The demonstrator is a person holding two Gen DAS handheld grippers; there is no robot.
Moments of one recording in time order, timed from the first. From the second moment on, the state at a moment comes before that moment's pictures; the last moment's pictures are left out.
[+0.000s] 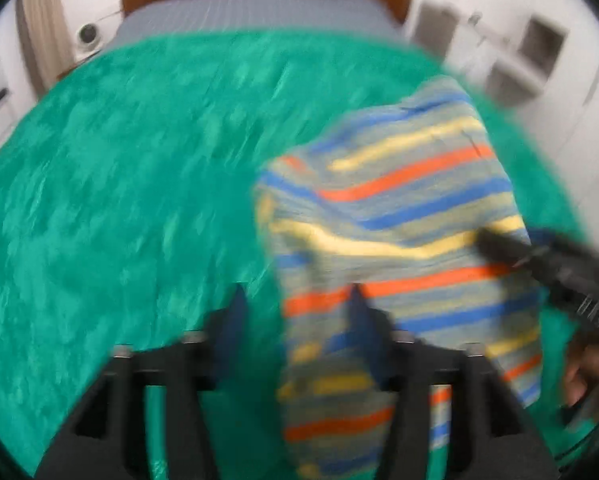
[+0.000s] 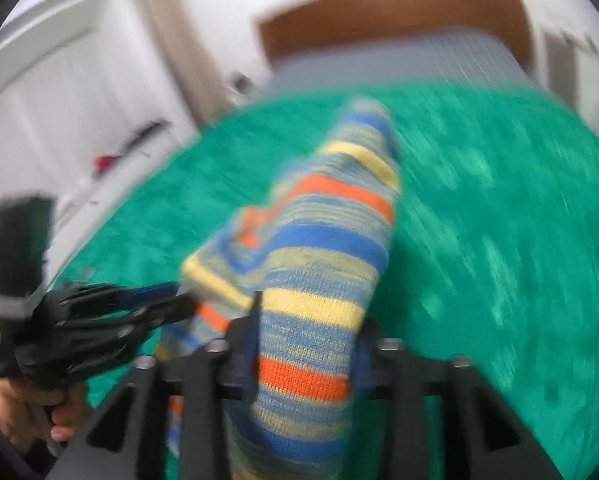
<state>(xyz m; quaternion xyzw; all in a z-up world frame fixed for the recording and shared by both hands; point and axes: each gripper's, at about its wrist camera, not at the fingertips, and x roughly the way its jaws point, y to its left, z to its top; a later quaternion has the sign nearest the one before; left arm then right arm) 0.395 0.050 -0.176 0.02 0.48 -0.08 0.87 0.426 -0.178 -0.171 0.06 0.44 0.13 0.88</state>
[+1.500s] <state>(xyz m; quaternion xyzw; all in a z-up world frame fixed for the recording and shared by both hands) 0.129 0.009 -0.038 0.03 0.36 0.04 0.93 0.120 -0.186 -0.039 -0.03 0.40 0.09 0.91</state>
